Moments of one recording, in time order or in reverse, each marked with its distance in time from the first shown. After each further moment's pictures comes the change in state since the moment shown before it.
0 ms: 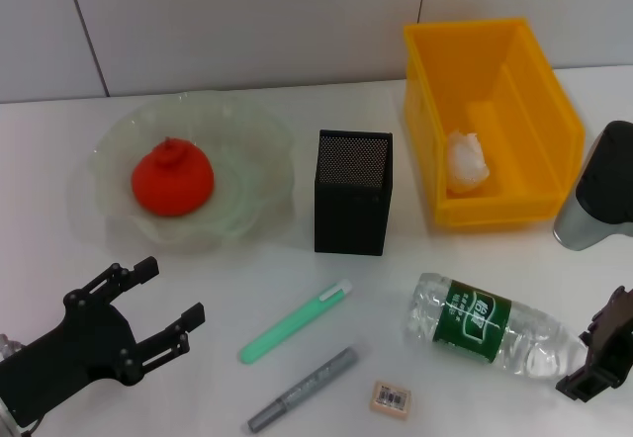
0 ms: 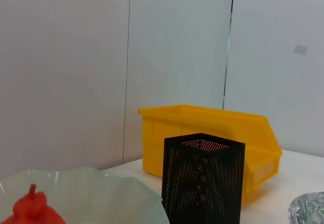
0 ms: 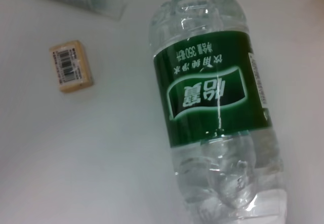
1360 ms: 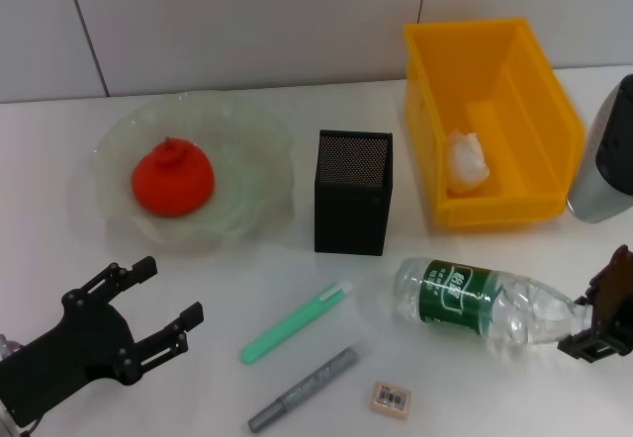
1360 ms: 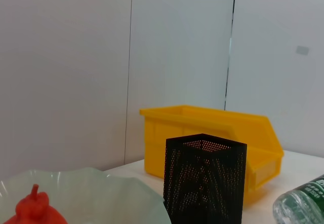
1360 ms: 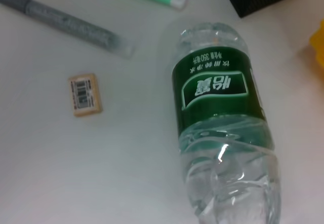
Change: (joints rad) left arm 0.002 0.000 0.000 0.000 -0.005 0.000 0.002; right arm 0.003 -0.004 0.010 0.194 0.023 -0.095 -0.024
